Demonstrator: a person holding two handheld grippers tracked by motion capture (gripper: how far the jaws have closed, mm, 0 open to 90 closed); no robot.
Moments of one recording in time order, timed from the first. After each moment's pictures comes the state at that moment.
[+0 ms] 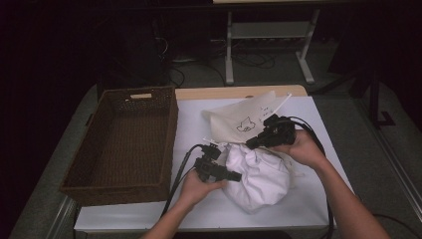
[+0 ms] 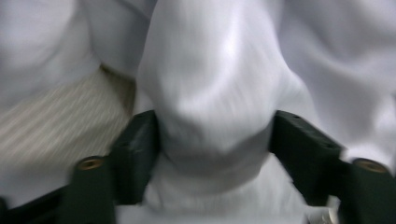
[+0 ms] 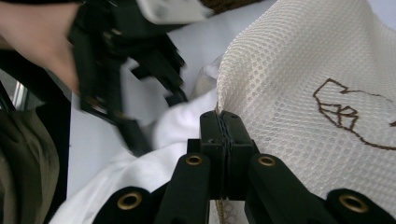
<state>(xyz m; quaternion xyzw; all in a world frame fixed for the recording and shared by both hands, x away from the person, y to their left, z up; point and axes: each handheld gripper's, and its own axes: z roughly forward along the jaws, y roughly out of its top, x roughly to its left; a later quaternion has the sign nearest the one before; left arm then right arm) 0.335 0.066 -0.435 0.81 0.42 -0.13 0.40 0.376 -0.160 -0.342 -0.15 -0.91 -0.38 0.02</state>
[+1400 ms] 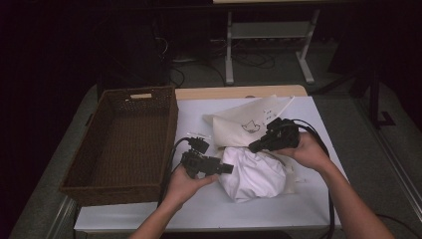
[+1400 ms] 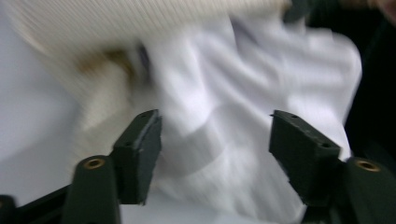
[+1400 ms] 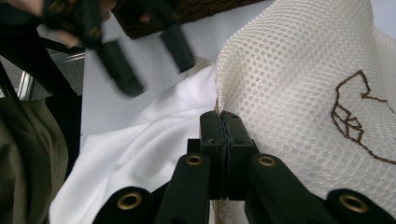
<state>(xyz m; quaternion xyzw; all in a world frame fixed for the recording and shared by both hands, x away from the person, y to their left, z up) 0.311 0.095 -0.391 0.81 0.41 -0.12 0.41 0.366 -0.167 -0.339 -0.14 -0.92 -0.38 0.02</state>
